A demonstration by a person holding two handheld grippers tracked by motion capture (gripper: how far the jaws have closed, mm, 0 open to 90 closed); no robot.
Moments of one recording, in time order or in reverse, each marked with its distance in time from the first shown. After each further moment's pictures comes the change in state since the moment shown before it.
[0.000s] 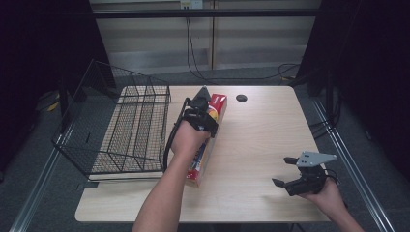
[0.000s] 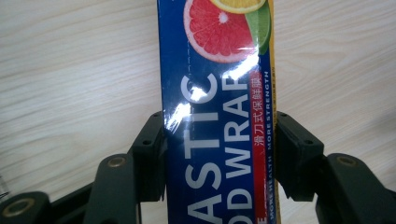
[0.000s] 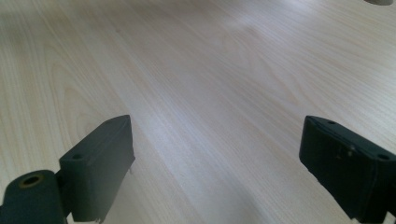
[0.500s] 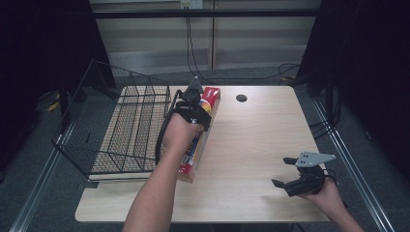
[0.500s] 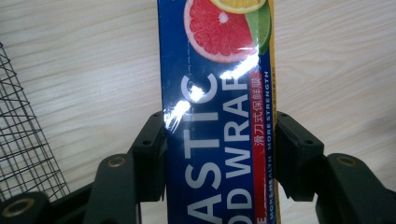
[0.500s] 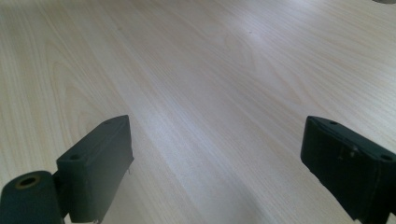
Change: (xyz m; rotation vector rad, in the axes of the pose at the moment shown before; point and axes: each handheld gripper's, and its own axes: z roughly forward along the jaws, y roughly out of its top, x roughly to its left) left arm 0.011 0.004 -0.027 -0.011 0.006 -0.026; right arm 0.000 0.000 0.002 0.006 0.006 -0.005
